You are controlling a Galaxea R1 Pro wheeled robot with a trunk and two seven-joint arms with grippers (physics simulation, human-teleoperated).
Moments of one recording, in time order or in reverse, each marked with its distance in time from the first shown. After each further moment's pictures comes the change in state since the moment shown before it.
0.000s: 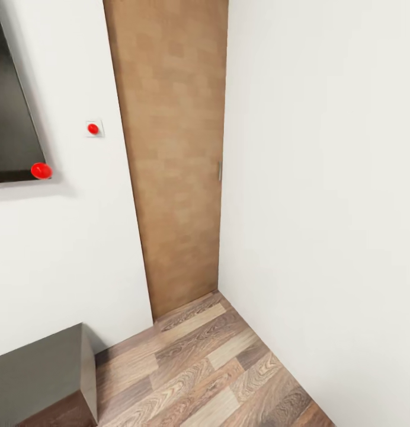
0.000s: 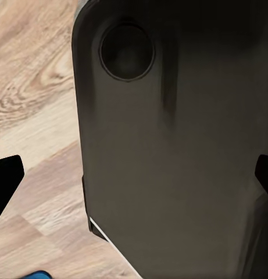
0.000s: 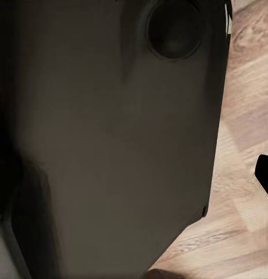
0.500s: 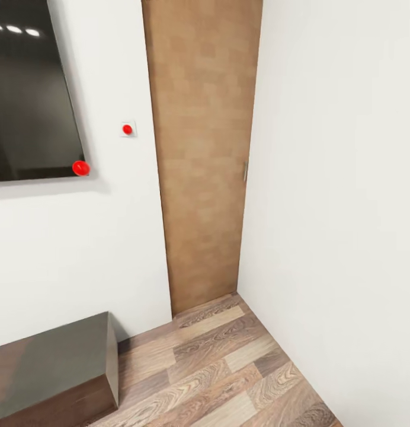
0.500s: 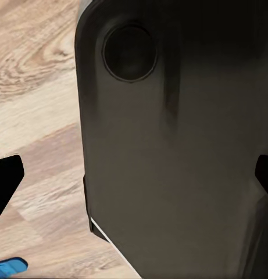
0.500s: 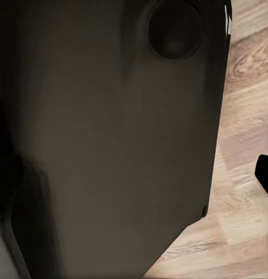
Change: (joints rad) left arm 0.000 0.002 0.005 0.000 0.002 -0.002 0.000; right arm 0.000 0.000 0.000 0.000 0.000 0.000 0.000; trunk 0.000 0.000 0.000
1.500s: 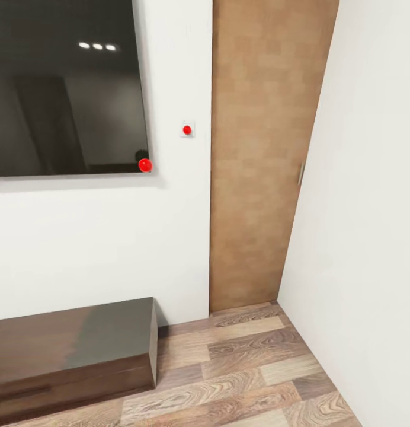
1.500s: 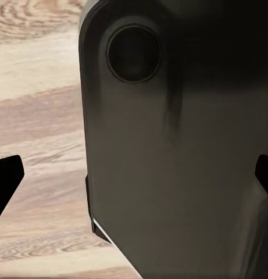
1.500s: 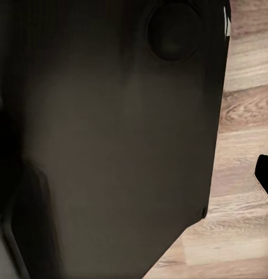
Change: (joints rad) left arm 0.000 0.004 0.002 0.000 0.002 -0.003 0.000; right arm 0.000 0.000 -0.001 0.000 0.000 -0.004 0.000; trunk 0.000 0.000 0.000
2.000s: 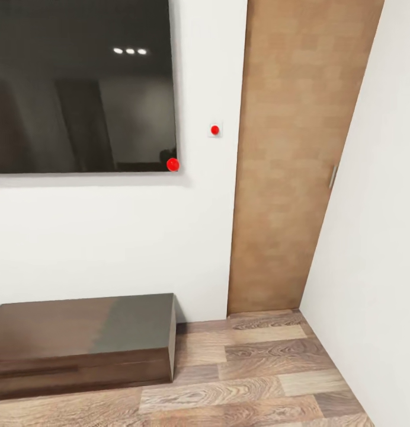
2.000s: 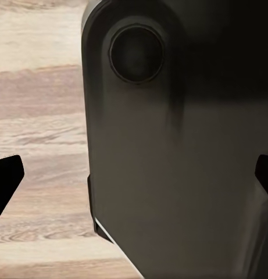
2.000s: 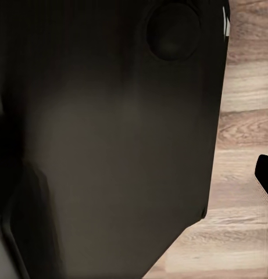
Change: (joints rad) left arm 0.000 0.003 0.000 0.000 0.000 0.000 0.000; right arm 0.000 0.000 0.000 0.000 0.000 0.000 -0.001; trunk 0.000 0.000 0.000
